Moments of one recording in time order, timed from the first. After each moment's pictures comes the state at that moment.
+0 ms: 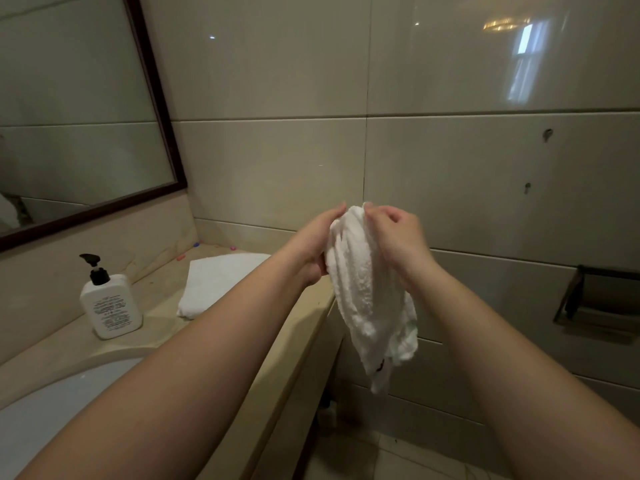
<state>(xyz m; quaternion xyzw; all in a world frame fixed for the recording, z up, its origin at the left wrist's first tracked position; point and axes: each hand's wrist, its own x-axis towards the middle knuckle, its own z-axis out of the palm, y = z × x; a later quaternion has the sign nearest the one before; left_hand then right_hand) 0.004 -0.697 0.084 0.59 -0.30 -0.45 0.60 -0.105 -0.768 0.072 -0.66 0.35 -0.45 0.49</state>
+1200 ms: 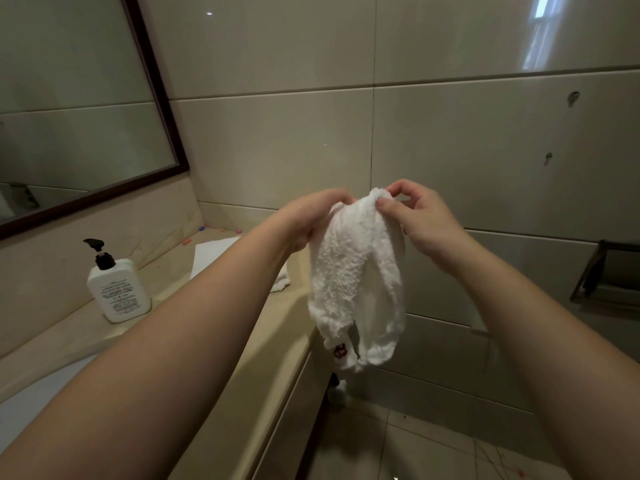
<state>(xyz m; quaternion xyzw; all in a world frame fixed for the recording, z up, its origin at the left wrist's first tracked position) 0.039 -0.704 0.085 0.69 -0.43 -0.37 0.45 -0.131 -0.779 0.065 -0.74 0.25 -0.41 0.48</state>
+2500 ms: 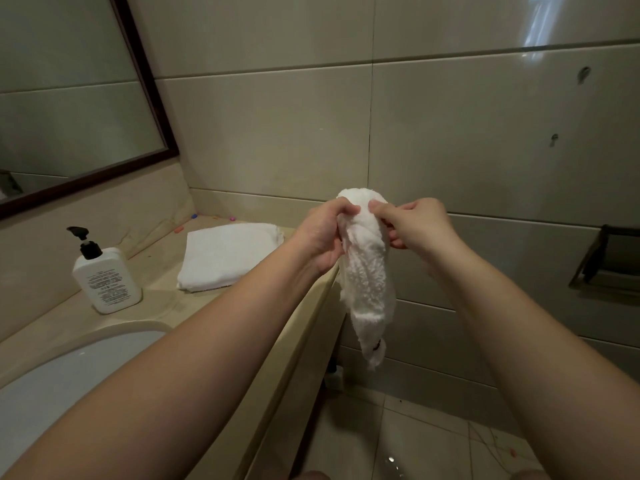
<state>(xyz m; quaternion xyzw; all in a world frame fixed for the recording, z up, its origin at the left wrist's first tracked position) 0.005 -0.705 0.042 0.52 -0.27 -0.48 0.65 -0.116 -0.784 0.035 -0.65 0.43 -0.41 0.48</state>
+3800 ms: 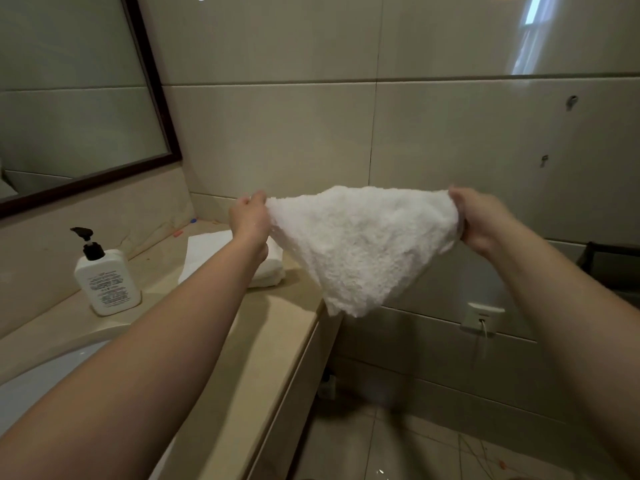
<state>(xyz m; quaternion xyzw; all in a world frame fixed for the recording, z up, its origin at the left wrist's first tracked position) 0.116 -0.702 0.036 0.64 -0.16 -0.19 0.73 -0.163 -0.859 0.055 -0.50 0.39 -0.46 0.62</state>
